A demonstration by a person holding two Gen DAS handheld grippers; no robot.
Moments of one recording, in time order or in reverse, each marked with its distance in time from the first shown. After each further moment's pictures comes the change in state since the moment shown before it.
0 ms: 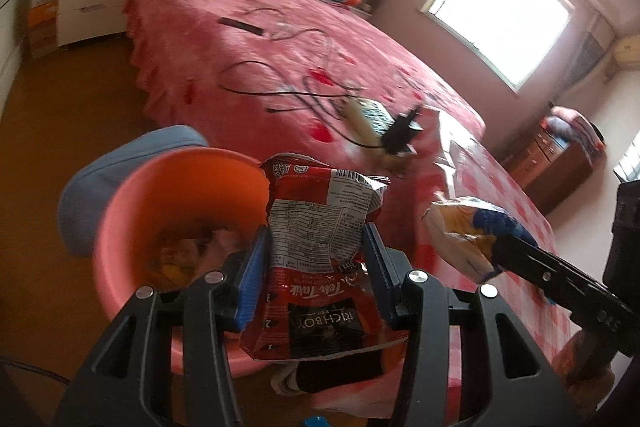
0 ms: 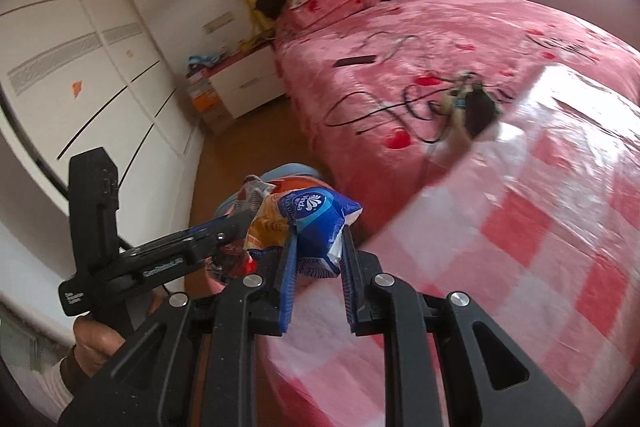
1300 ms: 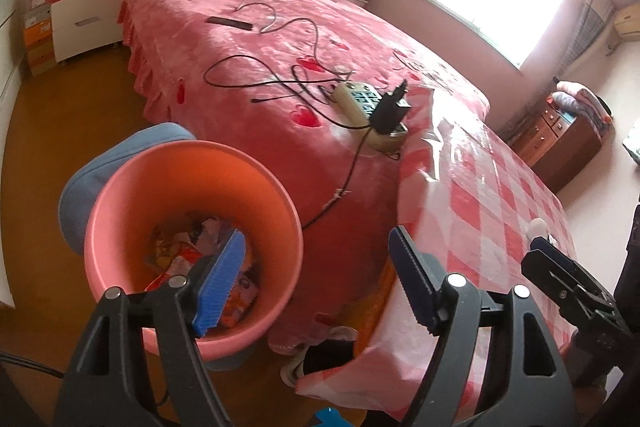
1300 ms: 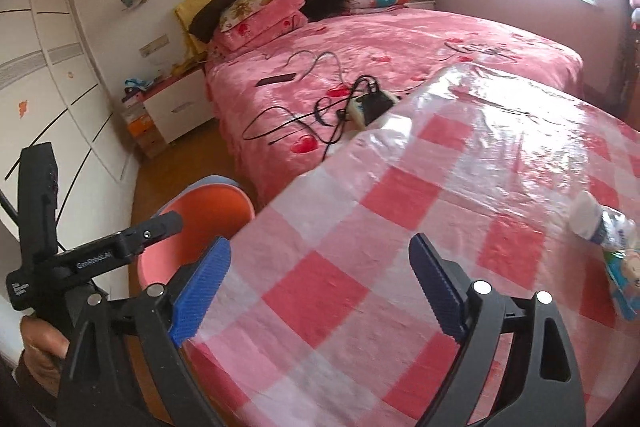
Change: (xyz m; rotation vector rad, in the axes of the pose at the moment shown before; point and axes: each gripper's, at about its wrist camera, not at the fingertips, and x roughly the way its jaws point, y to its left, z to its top) left arm -0.002 -0.049 -0.014 0.094 0.036 0.030; right arm -0.060 -0.047 -0.047 0.097 -0.112 -0.290
